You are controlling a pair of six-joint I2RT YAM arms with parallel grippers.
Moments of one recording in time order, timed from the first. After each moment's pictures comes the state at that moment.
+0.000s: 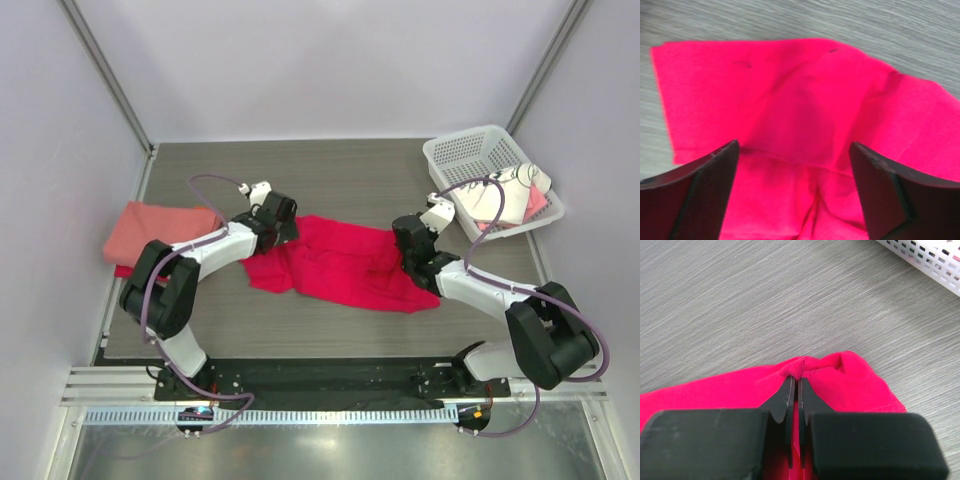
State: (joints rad) left arm -0.54 1.69 1.05 -0.28 -0.45 -0.71; right arm 0.52 1.35 0.63 0.12 0.72 0.71
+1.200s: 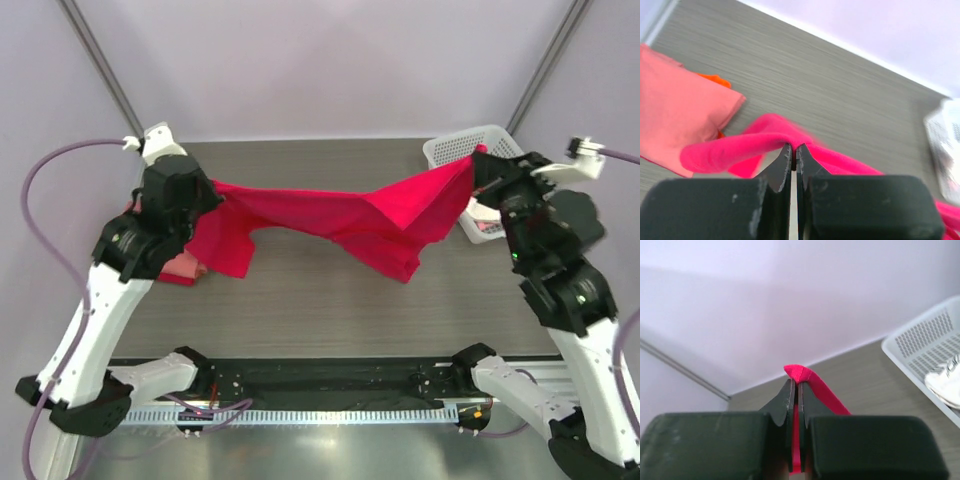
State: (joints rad) left arm -0.52 1.15 1.57 -0.88 -0.61 -0.62; right arm 0.40 0.85 1.32 -0.42 0.44 0.55
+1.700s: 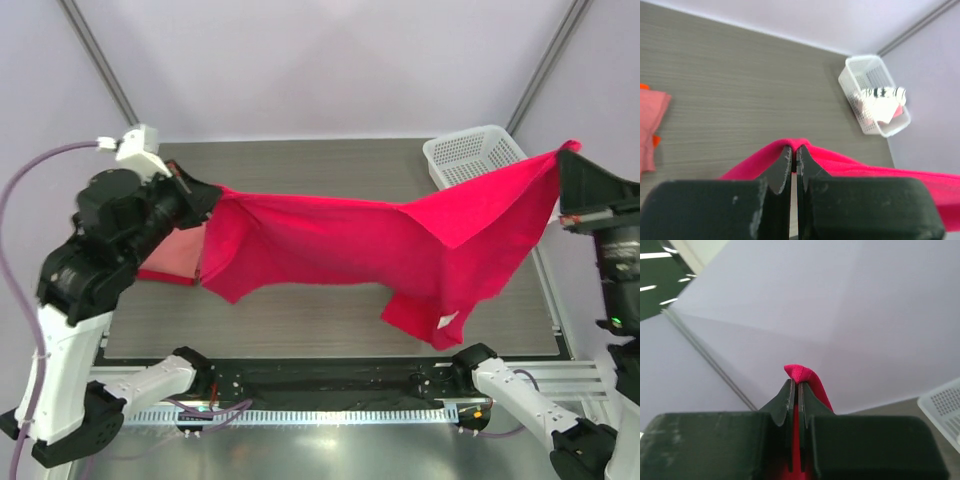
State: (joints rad) left arm -0.52 1.02 1.78 -1.01 -0.21 -0.58; right arm 0.40 0.75 1.78 -0.58 0.30 0.50
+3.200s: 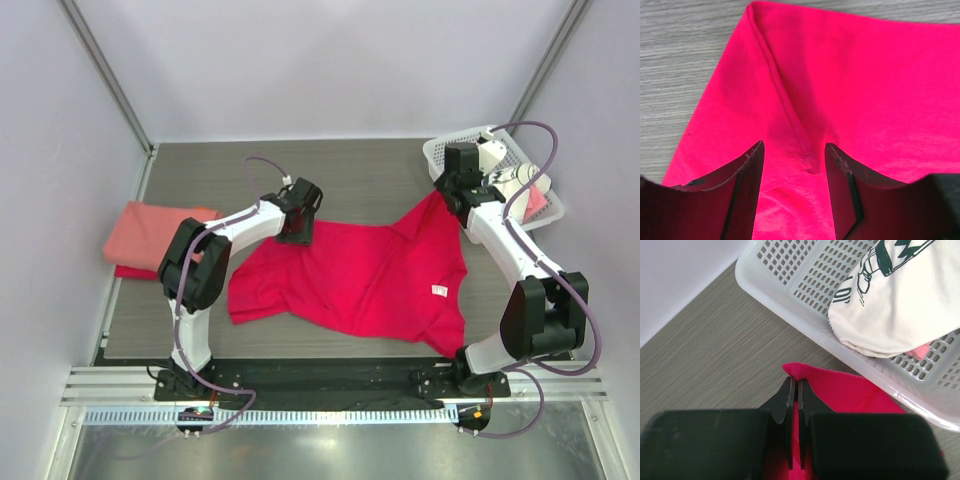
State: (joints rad) left arm -0.59 1.97 1.40 -0.56 -0.25 -0.44; right arm 0.14 1.48 1.20 -0.30 0.47 0.66
